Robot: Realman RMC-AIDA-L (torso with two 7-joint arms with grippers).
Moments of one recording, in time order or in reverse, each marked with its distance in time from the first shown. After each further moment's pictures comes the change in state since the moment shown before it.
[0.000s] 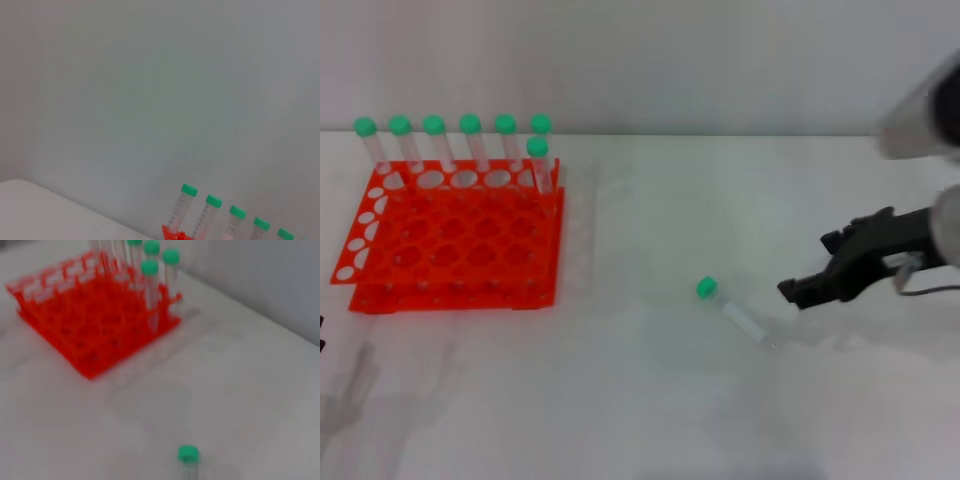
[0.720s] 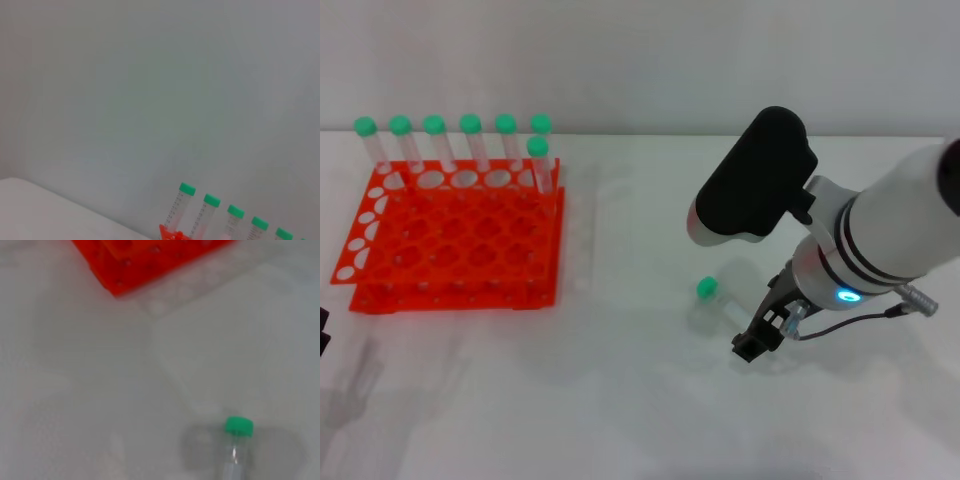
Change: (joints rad) left arm -0.014 0.000 0.000 0.000 0.000 0.011 -0.001; right arm 0.290 0.014 -0.415 0.200 -0.263 0.005 0.376
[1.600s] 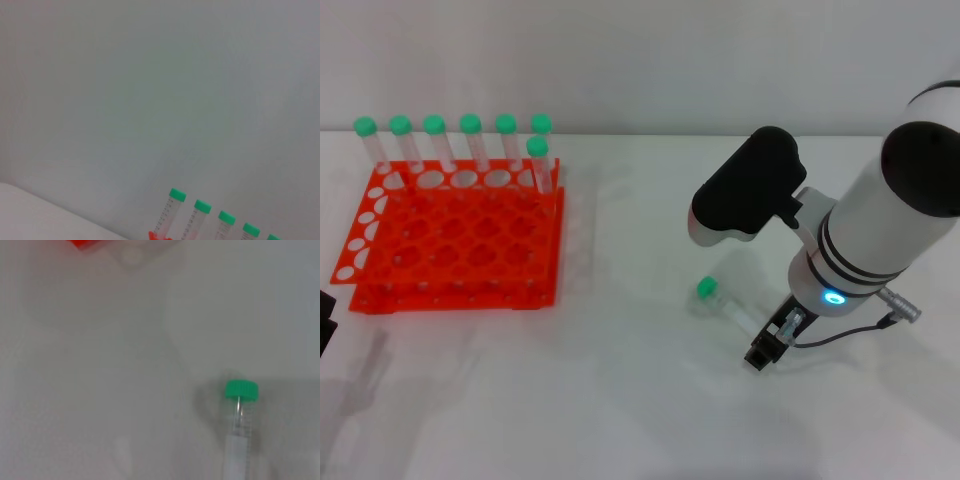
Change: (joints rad) left arm -0.019 0.000 0.001 -0.008 0.000 0.000 -0.002; right arm 0.130 0.000 -0.007 0.292 0.093 -0.062 0.057
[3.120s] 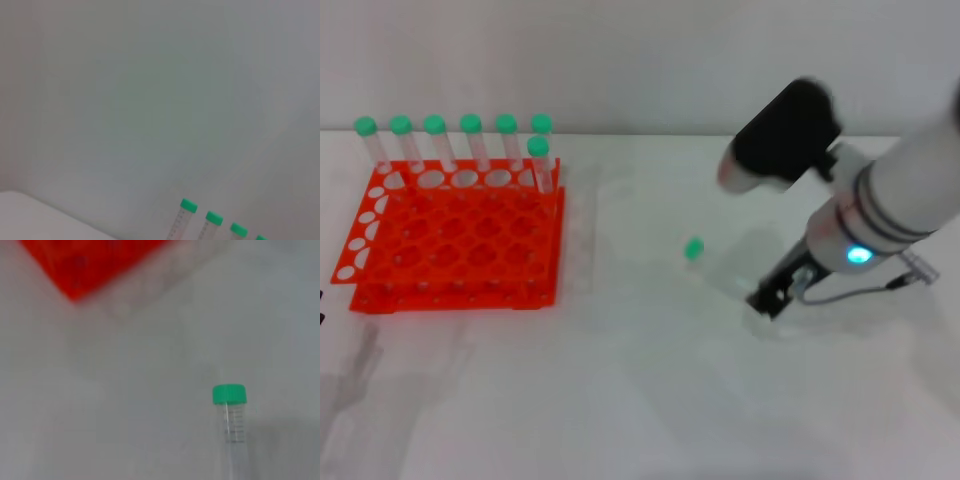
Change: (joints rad) left arm -0.008 0.002 -0.002 -0.001 -0.037 0.006 -0.001; right arm -0.058 -0.006 0.198 -0.033 0.057 -0.042 -0.209
